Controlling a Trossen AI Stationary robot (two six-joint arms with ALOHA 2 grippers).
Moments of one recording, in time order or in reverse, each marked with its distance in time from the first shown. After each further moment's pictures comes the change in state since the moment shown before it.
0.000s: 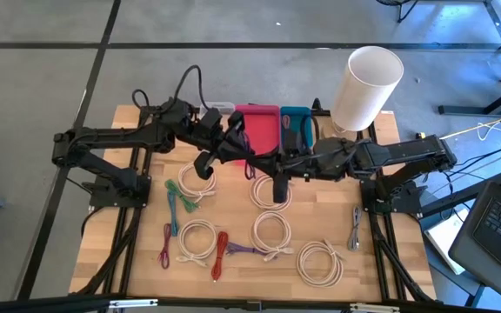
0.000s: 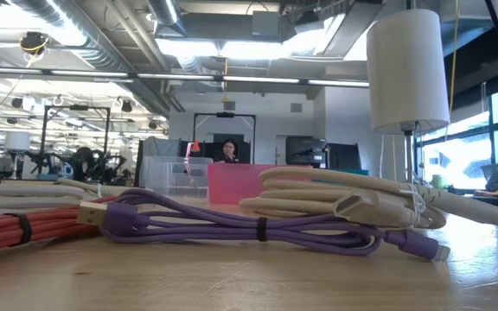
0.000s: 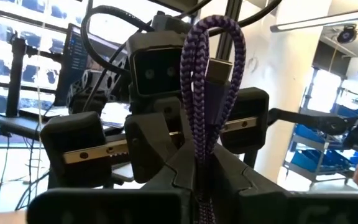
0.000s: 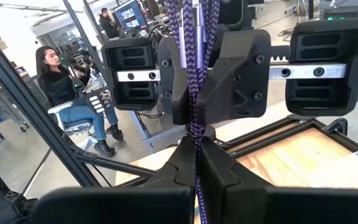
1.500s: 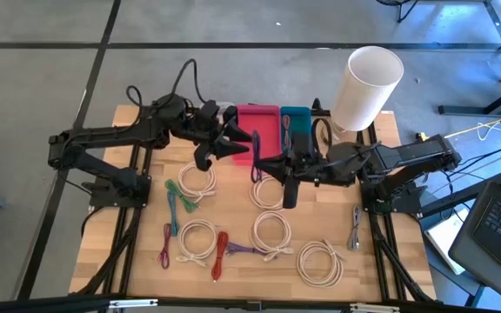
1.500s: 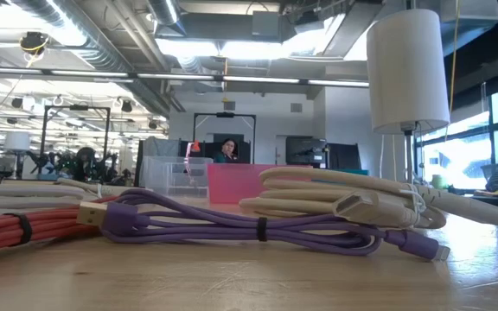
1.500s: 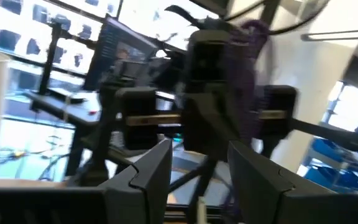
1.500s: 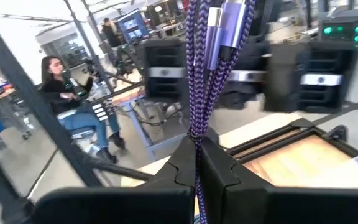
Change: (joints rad) left arm 0.046 -0.041 0.000 -0.099 -0.055 -0.080; right arm 0.048 -0.039 -0.002 -0.002 0.073 -0.008
